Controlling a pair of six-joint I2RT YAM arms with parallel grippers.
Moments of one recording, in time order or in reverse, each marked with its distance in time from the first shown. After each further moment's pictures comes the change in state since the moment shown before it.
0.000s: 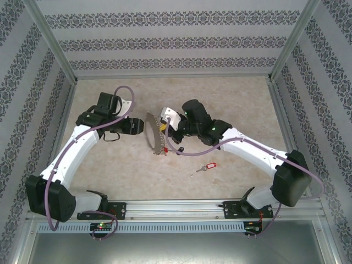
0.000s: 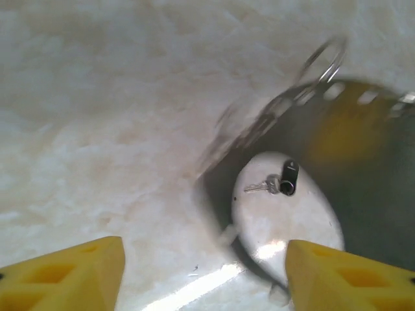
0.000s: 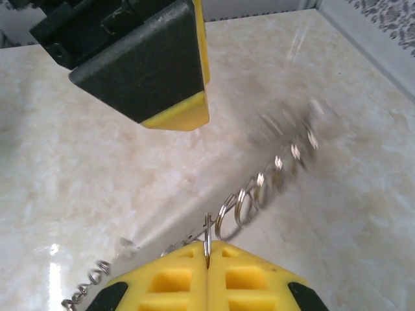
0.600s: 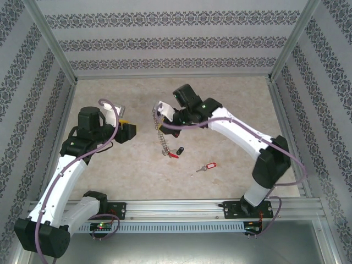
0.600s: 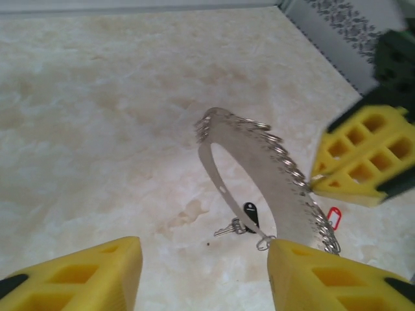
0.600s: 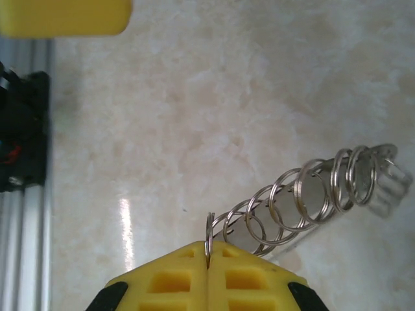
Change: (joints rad) left arm 0.060 -0.333 -0.231 0.266 0.200 0.092; right arm -0.079 0.270 0.426 -0.493 -0.228 -0.037
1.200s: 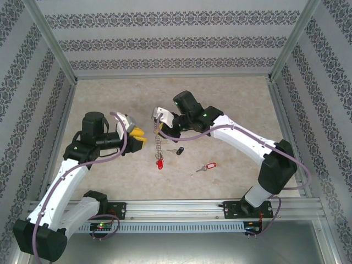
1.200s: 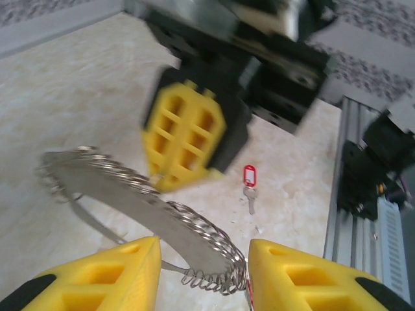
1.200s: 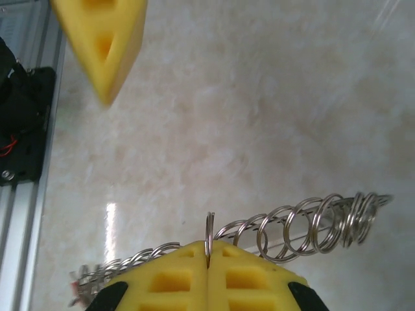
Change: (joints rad) left arm -0.072 -0.051 -0.093 0.052 0.360 0.342; right arm 0.059 -0.132 -0.215 0.239 0.051 -0.109
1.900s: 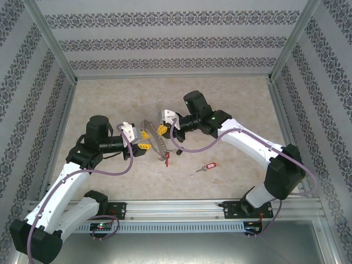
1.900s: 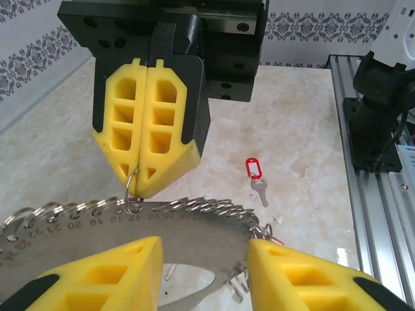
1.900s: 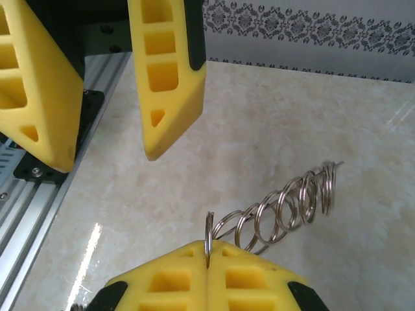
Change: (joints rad) left arm -0.084 -0.015 -0.036 0.073 -0.029 0.235; right arm -0.064 -0.066 -0.124 0.156 -0.256 -0.158
